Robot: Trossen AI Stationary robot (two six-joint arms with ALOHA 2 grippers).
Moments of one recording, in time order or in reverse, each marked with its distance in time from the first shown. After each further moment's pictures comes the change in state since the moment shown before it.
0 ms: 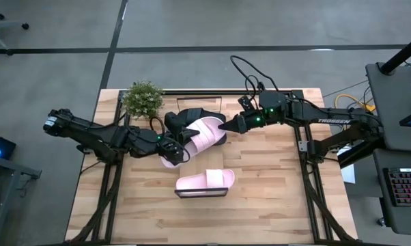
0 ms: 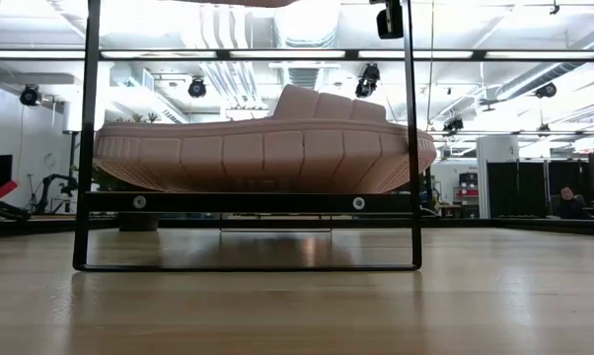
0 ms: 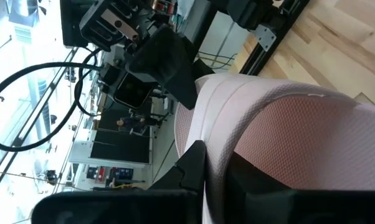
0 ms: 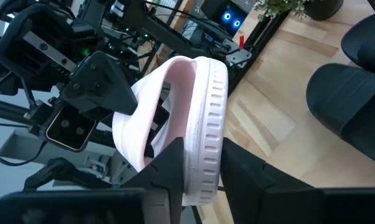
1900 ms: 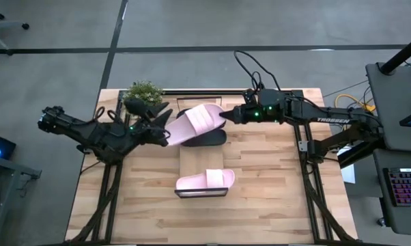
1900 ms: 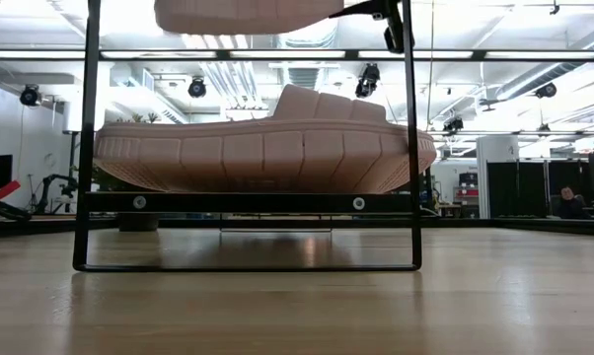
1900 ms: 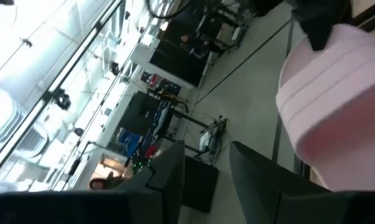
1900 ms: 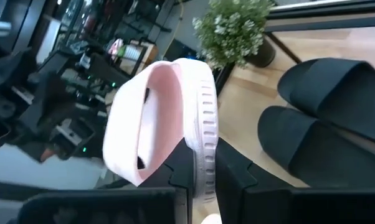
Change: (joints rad) left arm -0.086 -0.140 0.001 0.025 -0.542 -0.138; right arm -0.035 0.001 -0.012 -0.014 0.214 0.030
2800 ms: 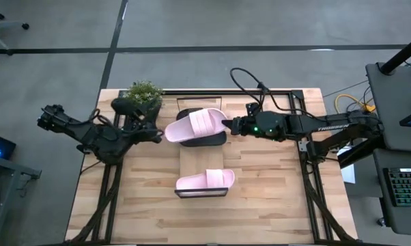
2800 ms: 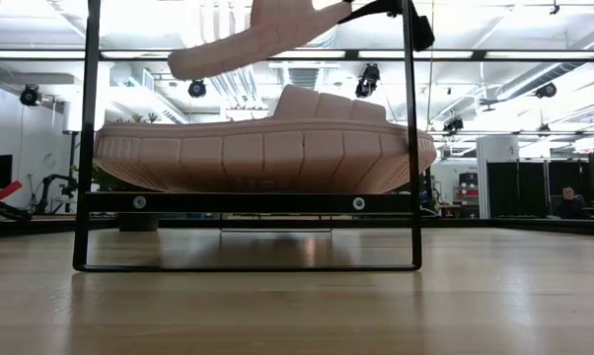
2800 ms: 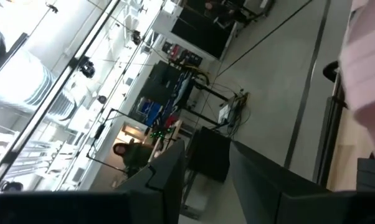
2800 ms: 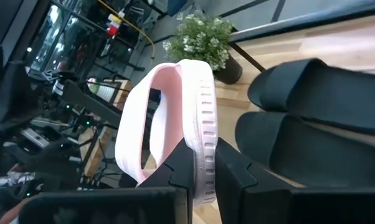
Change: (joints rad) left arm -0.062 -0.034 -0.011 -0.034 -0.230 -0.025; right arm 0.215 0.000 -0.056 0.004 0.421 0.132
